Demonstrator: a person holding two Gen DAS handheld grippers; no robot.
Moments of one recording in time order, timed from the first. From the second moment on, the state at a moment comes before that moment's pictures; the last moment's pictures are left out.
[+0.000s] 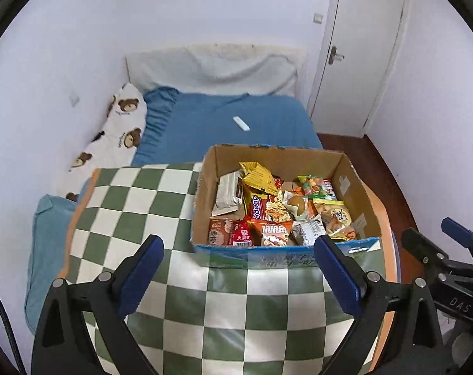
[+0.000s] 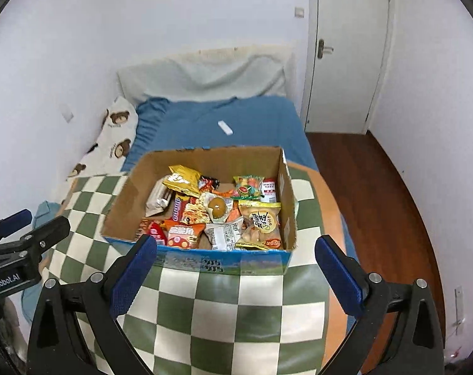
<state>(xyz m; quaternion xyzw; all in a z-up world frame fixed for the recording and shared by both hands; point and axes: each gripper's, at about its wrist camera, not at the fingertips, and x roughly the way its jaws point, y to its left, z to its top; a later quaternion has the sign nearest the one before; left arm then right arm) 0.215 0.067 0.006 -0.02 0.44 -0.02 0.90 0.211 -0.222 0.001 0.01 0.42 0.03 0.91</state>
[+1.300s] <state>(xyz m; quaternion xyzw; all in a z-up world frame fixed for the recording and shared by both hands) 0.160 0.064 0.033 -0.01 0.36 0.01 0.93 0.134 -0.223 0.054 0.00 0.33 0.01 0.94</state>
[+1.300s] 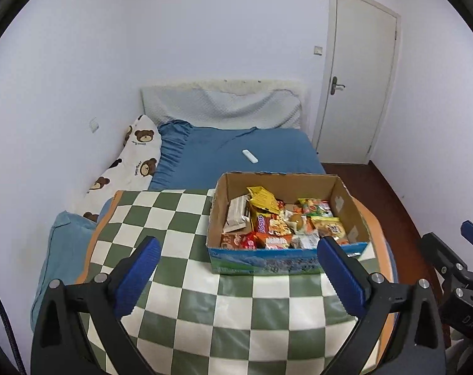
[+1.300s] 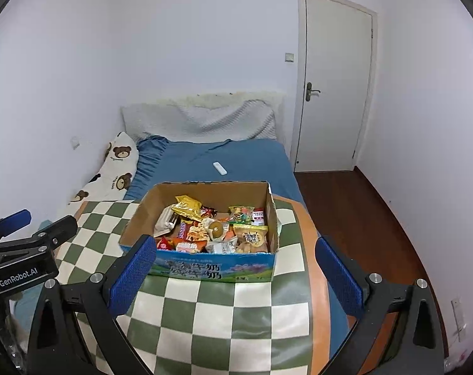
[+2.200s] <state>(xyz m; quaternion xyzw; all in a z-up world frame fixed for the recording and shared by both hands) 0.222 0.058 -0.020 0.01 0.41 0.02 0.91 0.210 -0.220 -0.013 0.00 0.37 0.01 0.93</state>
